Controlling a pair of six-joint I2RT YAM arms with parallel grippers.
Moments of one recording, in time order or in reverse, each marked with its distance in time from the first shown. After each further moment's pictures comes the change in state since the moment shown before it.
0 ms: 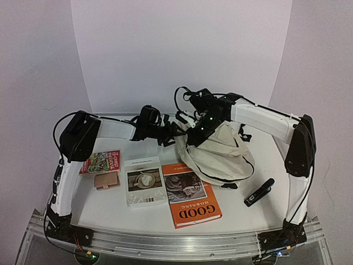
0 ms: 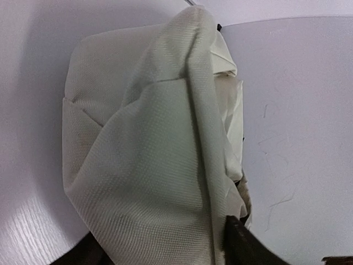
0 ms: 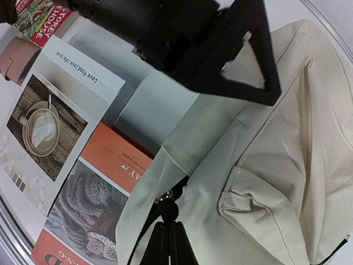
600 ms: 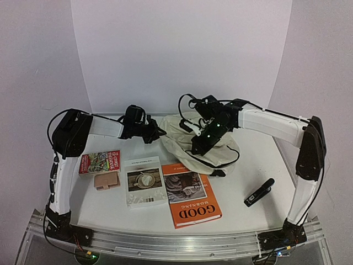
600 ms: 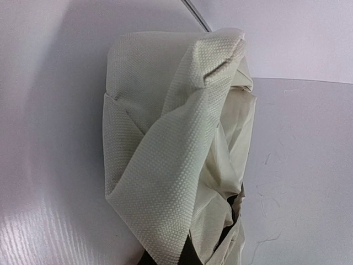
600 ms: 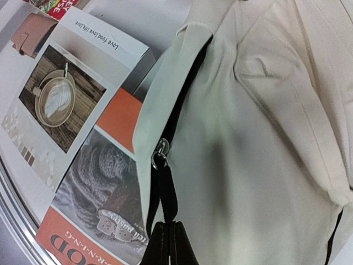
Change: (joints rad) left arm 0.129 -0.038 -0.101 0.035 -0.044 -0.102; right arm 0.002 -0.114 -0.188 0.025 -0.067 0.001
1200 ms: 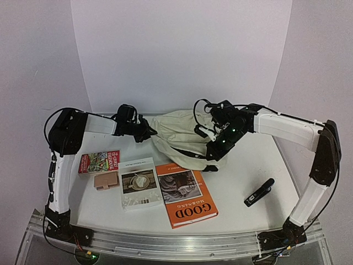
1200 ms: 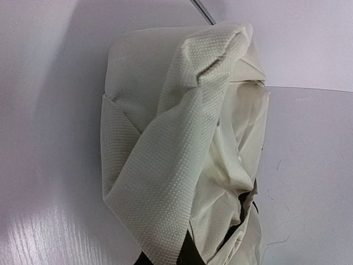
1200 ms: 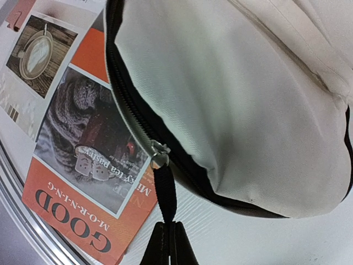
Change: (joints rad) left arm 0.087 -0.005 -0.001 -0.082 0.034 0.100; right arm -0.055 -0.158 -0.212 -0.005 -0.012 0.000
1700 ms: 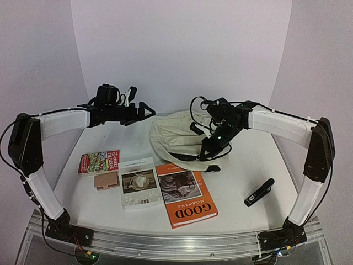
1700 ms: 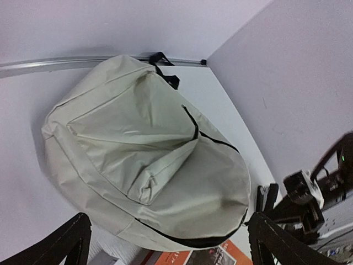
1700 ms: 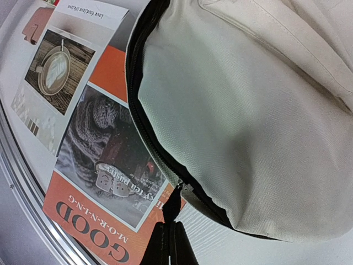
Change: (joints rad) left arm -0.043 -0.534 -0.240 -0.141 -0.046 0.526; right arm -0.013 0.072 0.084 -0.005 -0.100 0.026
